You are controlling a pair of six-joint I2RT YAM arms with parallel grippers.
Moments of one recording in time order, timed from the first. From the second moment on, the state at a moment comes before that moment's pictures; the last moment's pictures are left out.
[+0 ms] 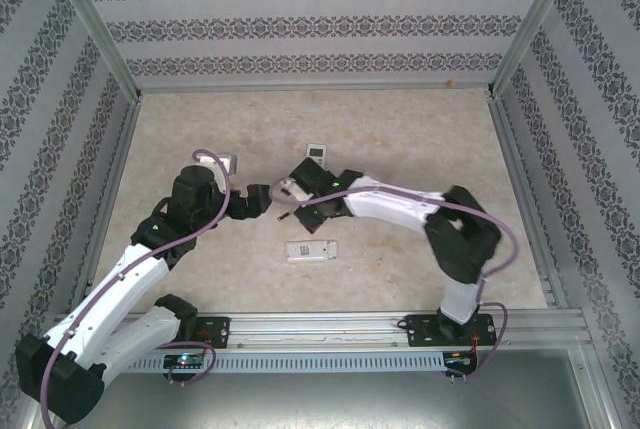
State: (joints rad) left arm -0.41 0.87 0.73 -0.40 0.12 -0.42; right arm 0.85 1.75 1.21 -0.54 -0.03 0.11
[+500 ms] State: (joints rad) left arm -0.42 0.96 0.67 -0.32 0.25 -0.47; right arm 0.95 1.40 0.81 -0.45 0.21 0.84
